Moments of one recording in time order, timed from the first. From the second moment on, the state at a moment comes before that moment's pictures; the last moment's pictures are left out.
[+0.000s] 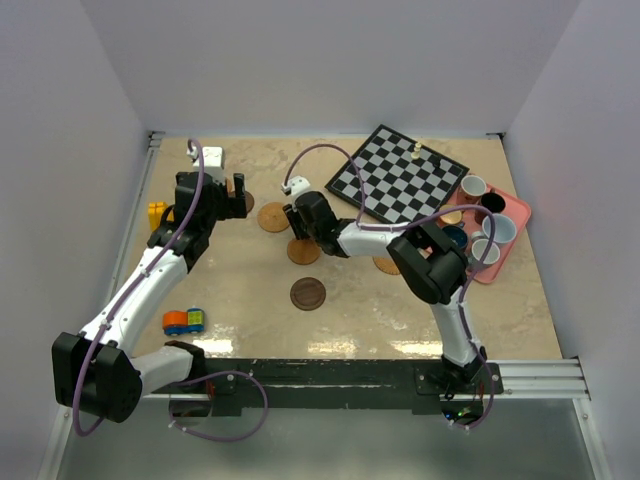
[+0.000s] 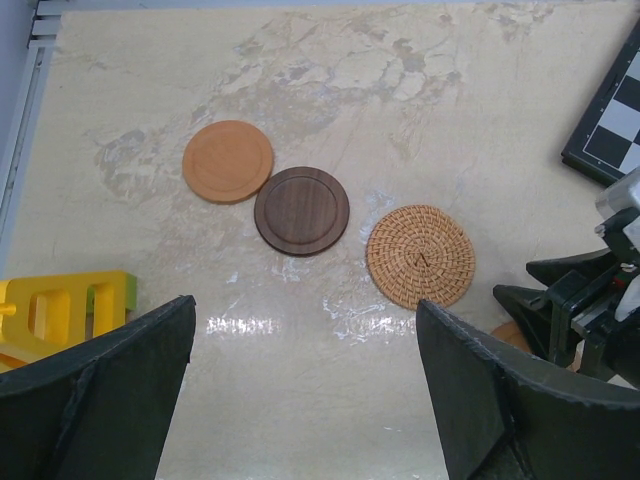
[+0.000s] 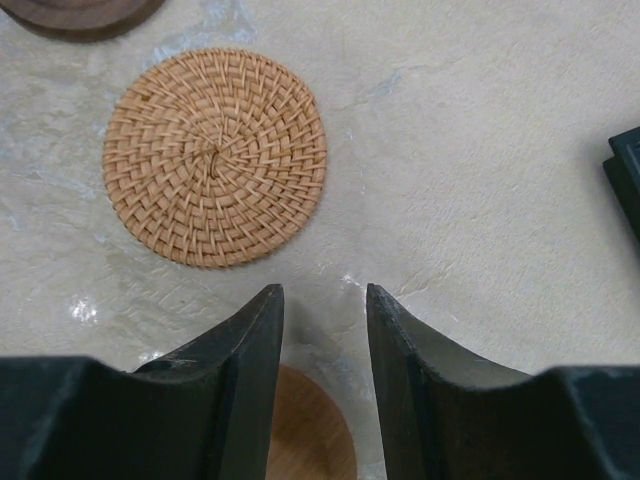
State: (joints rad) left arm -0.26 1.16 0.92 -0.18 -0.24 -0.10; right arm 0.80 2.12 1.35 0.21 0.24 0.10
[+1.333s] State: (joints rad) left arm -0.26 1.16 0.92 -0.18 -0.24 -0.10; right arm 0.81 2.25 1.48 0.23 0.25 0.12
